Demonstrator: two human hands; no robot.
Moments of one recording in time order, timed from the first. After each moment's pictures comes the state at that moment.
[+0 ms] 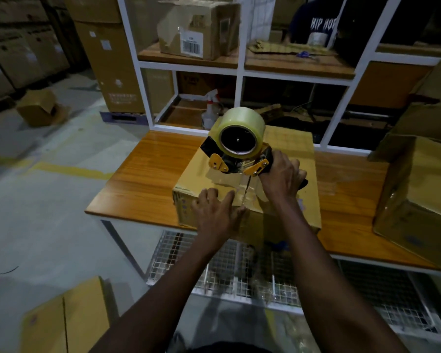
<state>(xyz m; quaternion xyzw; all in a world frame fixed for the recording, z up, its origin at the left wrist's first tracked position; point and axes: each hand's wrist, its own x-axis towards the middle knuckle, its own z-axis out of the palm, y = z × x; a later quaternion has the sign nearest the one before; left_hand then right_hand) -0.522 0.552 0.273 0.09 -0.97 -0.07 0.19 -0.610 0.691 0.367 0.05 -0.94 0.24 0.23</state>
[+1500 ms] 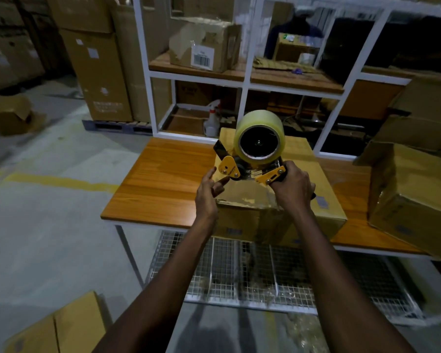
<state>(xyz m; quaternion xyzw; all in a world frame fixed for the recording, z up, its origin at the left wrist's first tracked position) -0.483 0.470 0.339 0.13 -0.55 -0.81 0.14 -0.534 0.650 0.387 0.00 -0.94 0.29 0.20</state>
